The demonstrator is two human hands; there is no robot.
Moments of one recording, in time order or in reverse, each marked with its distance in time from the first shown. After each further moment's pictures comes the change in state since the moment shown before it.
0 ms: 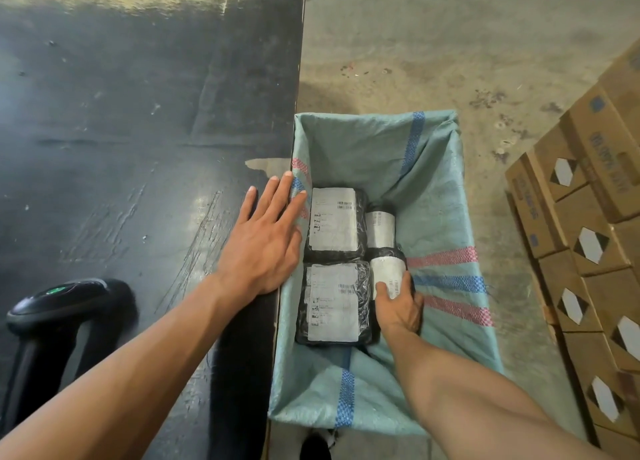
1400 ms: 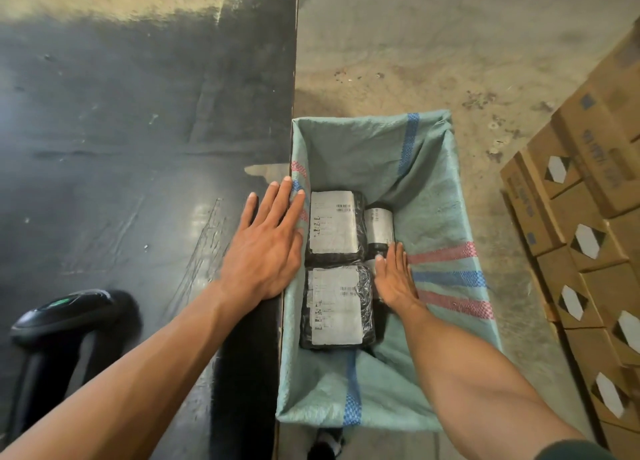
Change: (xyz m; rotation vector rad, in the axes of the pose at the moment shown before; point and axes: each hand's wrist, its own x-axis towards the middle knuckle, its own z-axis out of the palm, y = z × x) left_hand -0.003 0.002 -0.005 -0.013 -0.005 0.004; right_hand 0.040 -0.037 -0.010 -0.258 -0.285 -0.407
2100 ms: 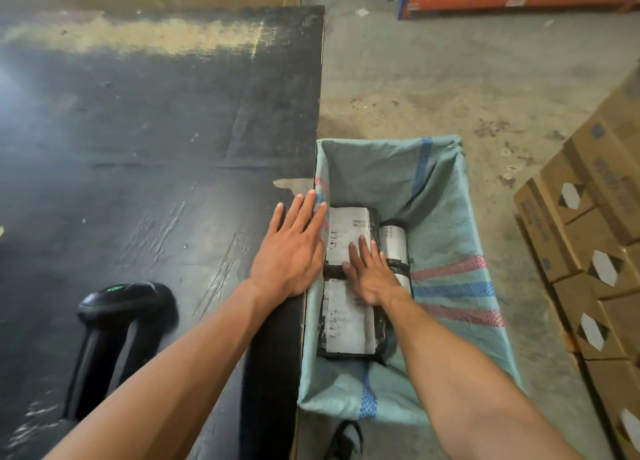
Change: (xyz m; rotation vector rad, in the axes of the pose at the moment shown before) left_hand 0.002 -0.004 0.008 0.024 0.009 -0.003; right_hand -0.005 -0.076 0.000 -0.441 -0.130 -0.333
